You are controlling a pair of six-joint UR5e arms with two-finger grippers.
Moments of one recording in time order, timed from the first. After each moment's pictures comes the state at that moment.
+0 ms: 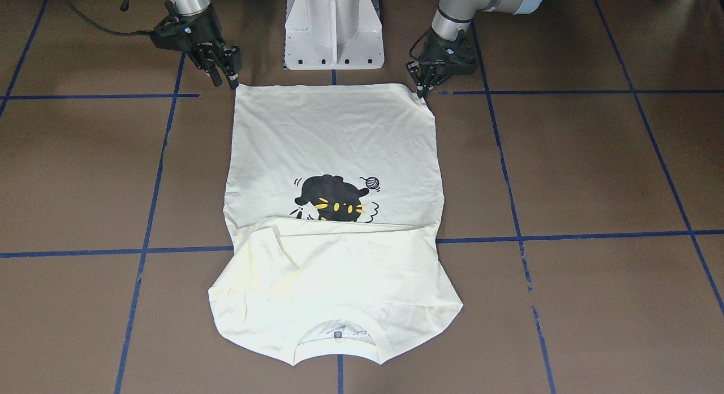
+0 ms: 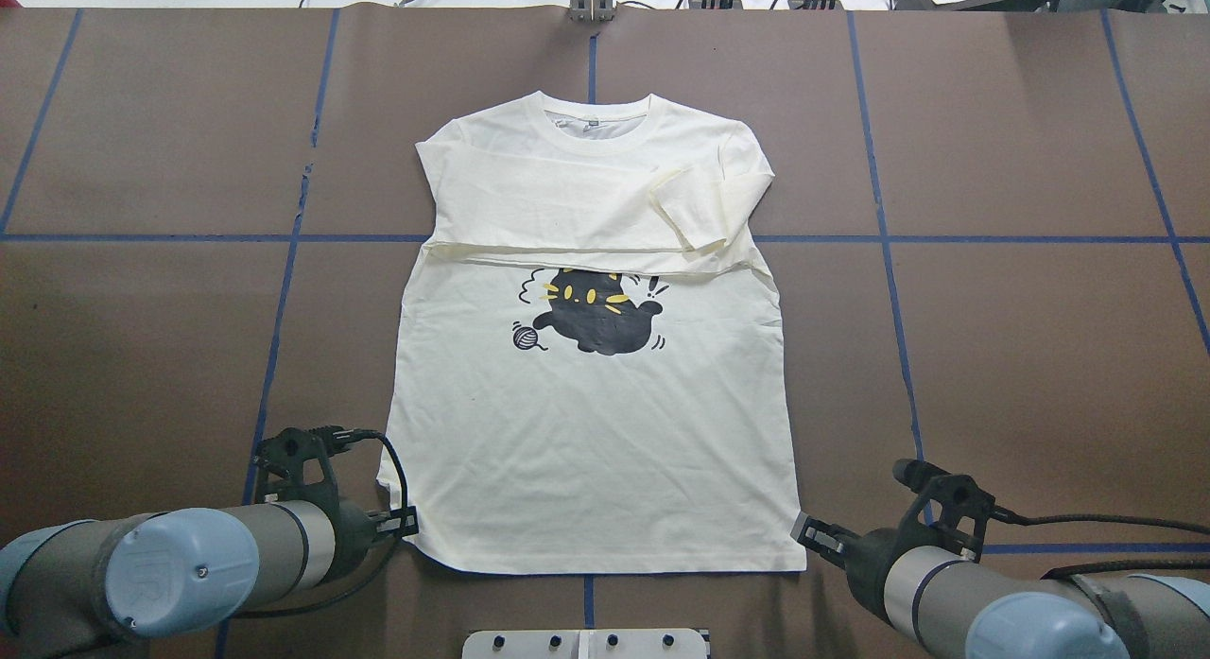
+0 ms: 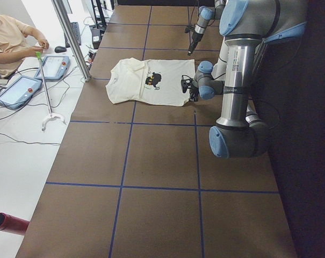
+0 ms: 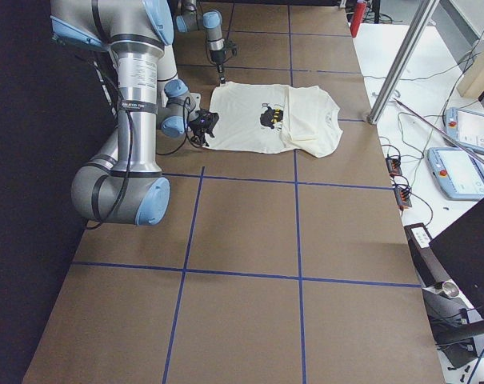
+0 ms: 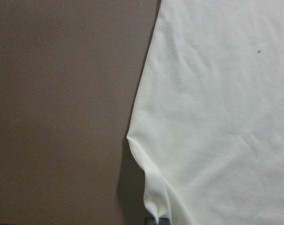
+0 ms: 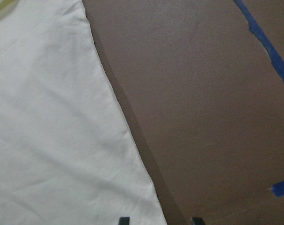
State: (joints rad) left arm -0.16 -1.68 -2.05 -1.96 -1.52 -1.64; right arm 0.01 -1.65 2.18 -1.20 1.27 1.99
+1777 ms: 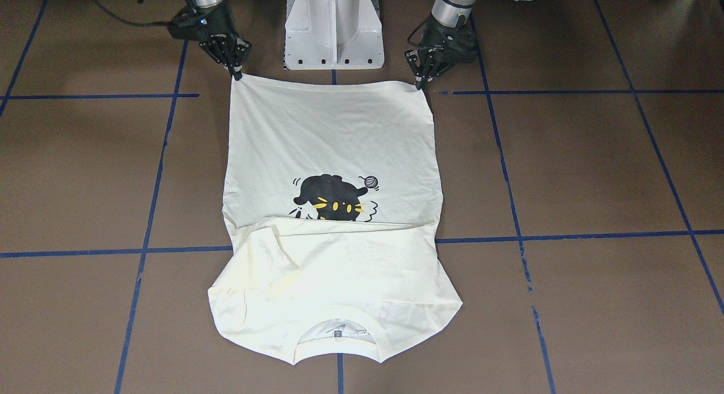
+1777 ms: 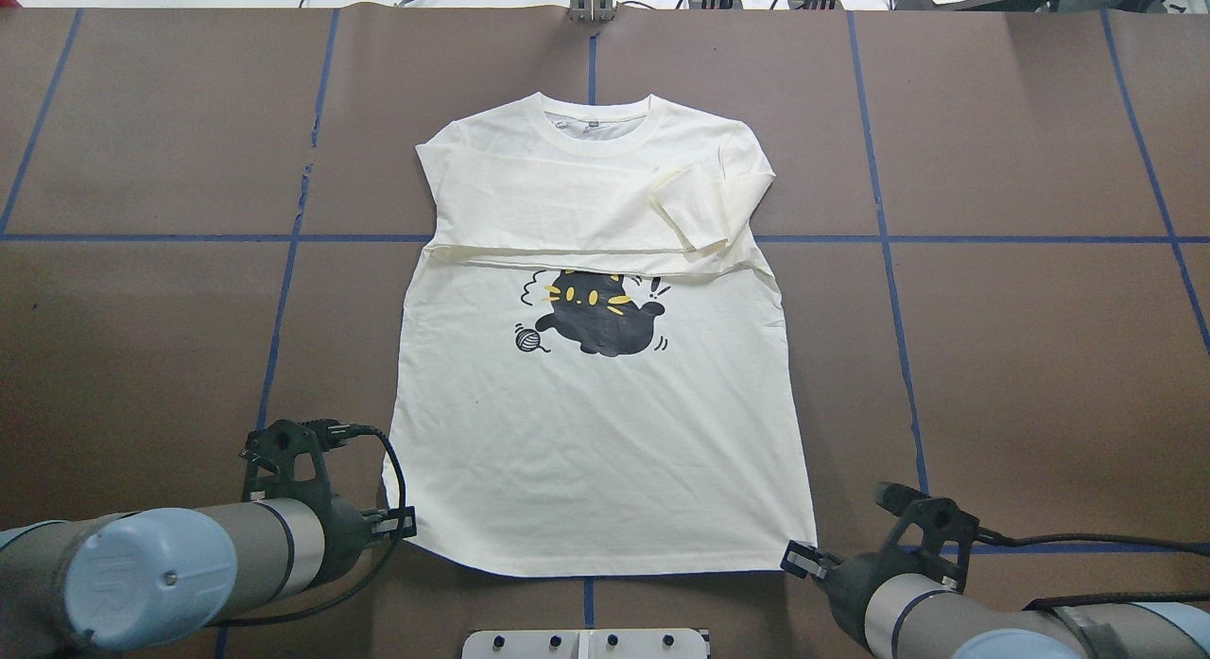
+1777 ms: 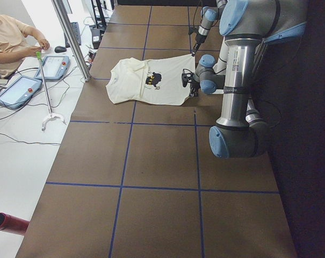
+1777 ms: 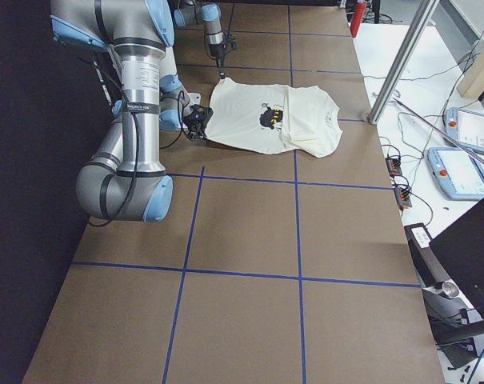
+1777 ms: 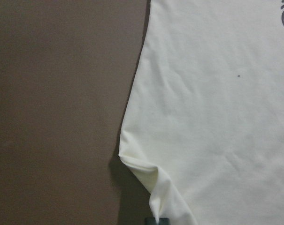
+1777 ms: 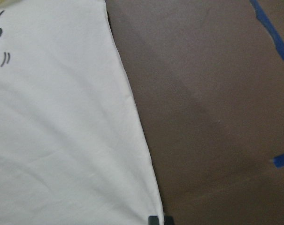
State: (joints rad) left arm -0.16 -1.68 -2.22 -1.80 -1.54 -1.58; right arm -0.03 -1.61 2.32 -1.40 1.27 1.99
